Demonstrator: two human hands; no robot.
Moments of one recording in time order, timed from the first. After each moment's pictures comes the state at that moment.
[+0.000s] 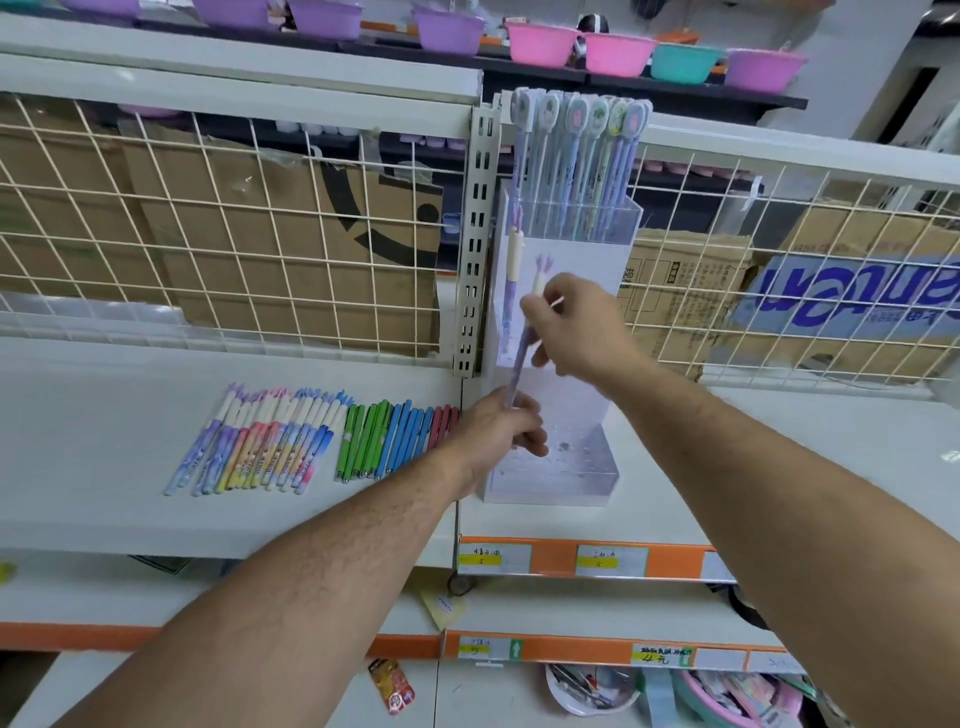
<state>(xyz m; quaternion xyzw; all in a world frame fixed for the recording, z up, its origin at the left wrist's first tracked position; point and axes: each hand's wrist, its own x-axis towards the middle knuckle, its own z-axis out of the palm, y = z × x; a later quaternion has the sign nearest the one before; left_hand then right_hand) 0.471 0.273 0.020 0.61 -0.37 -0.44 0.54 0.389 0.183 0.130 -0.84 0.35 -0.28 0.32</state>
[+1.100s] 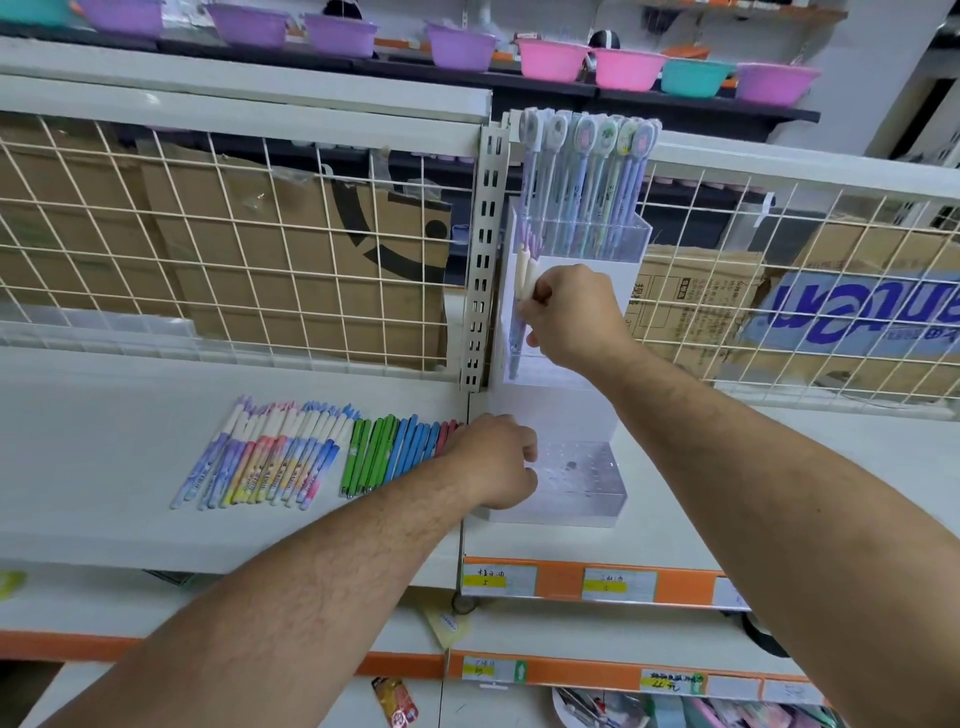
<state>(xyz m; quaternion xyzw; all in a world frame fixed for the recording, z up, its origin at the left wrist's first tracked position) 0.481 0.269 0.024 0.78 -0.60 -0.13 0.14 0.413 0.173 0.153 -0.86 0.37 -0.26 0.22</state>
